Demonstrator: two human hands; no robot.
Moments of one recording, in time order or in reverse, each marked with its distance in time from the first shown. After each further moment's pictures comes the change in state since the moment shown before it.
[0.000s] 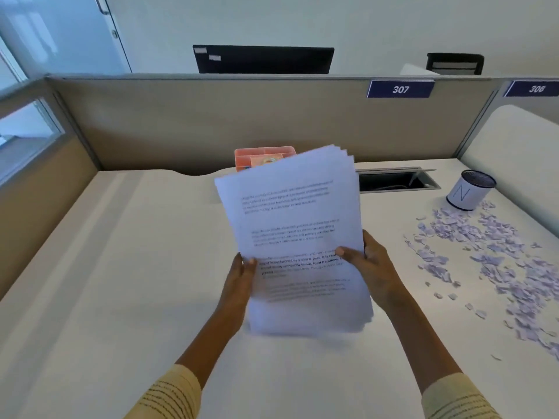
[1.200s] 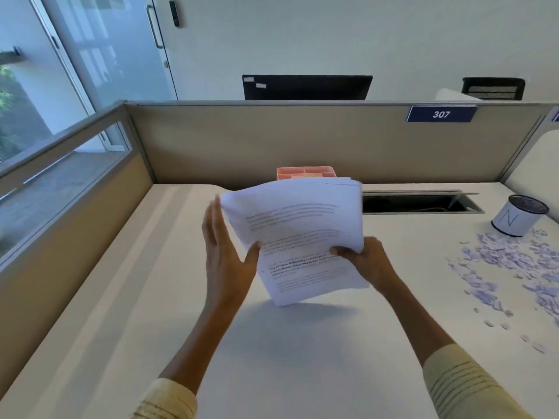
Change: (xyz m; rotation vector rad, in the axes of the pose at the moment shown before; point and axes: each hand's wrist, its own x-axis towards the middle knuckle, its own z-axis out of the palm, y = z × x) left_hand -0.030 0.107 -0.074 0.650 0.420 0.658; right_hand 0.037 -0.035 0.079 -0.357 -0.006 -0.098
